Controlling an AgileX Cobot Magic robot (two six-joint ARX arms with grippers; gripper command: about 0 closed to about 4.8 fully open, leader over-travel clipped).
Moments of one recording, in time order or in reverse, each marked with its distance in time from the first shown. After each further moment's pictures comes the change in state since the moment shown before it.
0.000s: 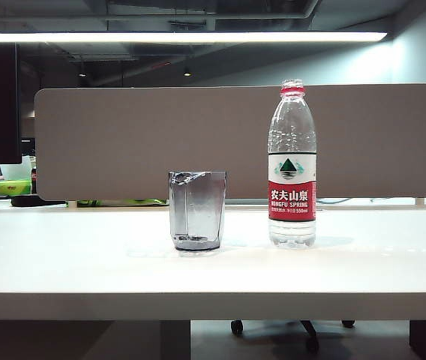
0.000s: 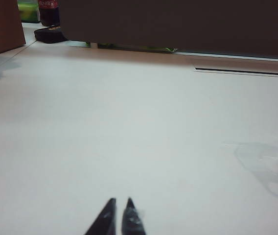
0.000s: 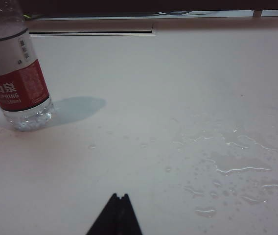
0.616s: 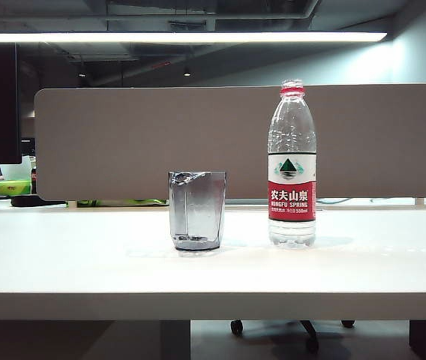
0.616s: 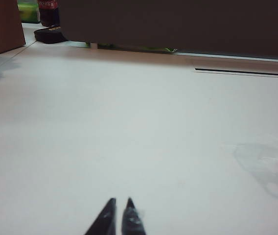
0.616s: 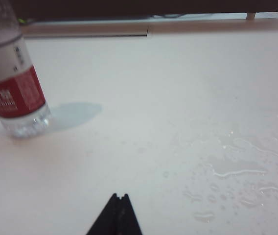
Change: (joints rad) left arm 0.000 0.000 0.006 0.001 0.004 -0.010; right arm 0.000 0.000 0.002 0.019 0.014 0.021
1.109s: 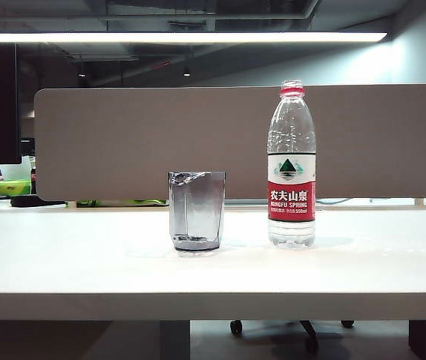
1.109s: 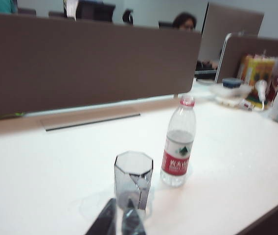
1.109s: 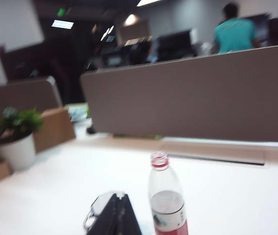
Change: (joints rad) left arm 0.000 0.046 0.481 -0.292 0.556 -0.029; right arm 0.001 0.156 0.591 -0.080 -0.386 0.181
